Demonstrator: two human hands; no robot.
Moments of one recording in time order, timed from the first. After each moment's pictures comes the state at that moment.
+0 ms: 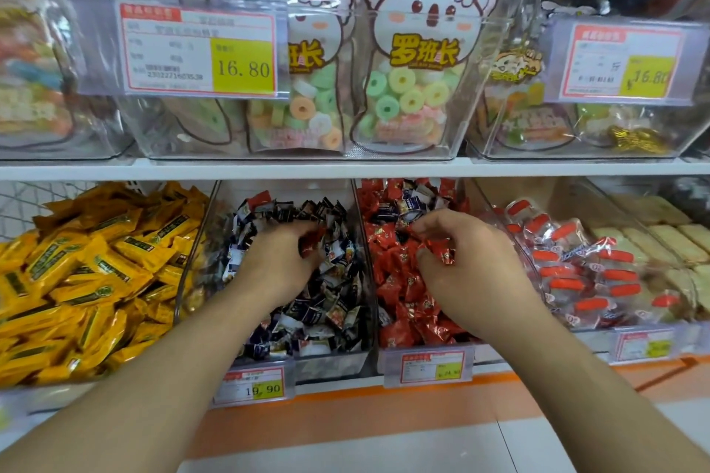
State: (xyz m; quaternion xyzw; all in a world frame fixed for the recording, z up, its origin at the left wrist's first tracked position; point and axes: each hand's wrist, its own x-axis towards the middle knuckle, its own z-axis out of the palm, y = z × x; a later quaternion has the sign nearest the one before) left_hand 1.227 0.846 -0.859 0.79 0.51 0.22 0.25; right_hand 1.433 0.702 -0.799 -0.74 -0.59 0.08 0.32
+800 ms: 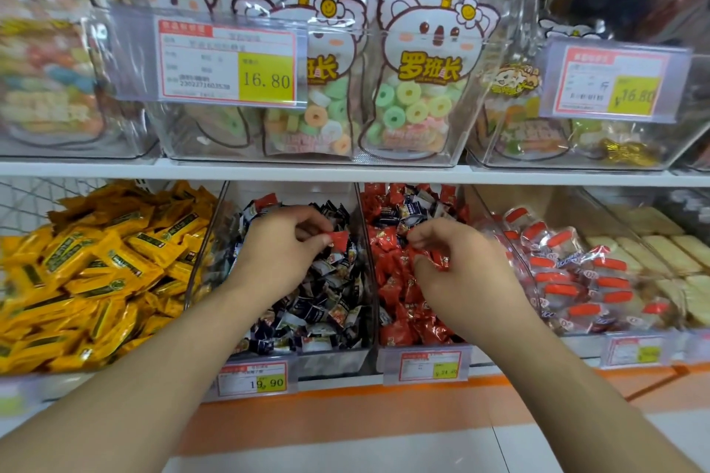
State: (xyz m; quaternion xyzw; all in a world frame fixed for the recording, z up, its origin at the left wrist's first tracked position) left_hand 1.222 0.836 -0.837 0.76 0.48 0.32 0.30; right_hand 1.424 0.697 -0.798 -0.72 -0.59 0.11 0.34
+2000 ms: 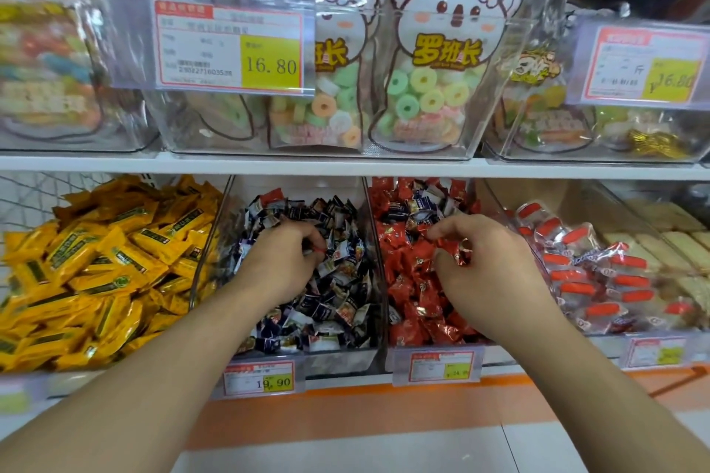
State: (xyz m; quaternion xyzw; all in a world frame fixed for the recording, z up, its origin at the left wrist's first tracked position) left_hand 1.216 0.848 -0.862 0.80 0.52 0.20 0.24; right_hand 1.428 0.696 -0.793 -0.76 -0.56 0.09 0.32
